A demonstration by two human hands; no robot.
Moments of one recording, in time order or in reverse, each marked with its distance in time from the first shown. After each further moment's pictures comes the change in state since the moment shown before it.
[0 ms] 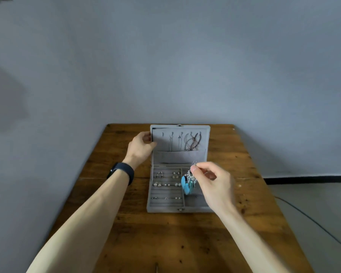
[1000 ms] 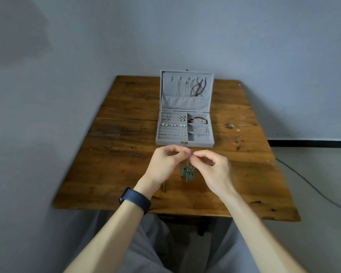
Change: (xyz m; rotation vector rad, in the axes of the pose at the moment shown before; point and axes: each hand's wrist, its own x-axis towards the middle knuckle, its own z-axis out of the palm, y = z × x) left_hand -0.255 -0.005 0.032 -0.474 -0.260 -0.114; right_hand -0.141 0.009 -0.031 -0.049 -0.242 0.144
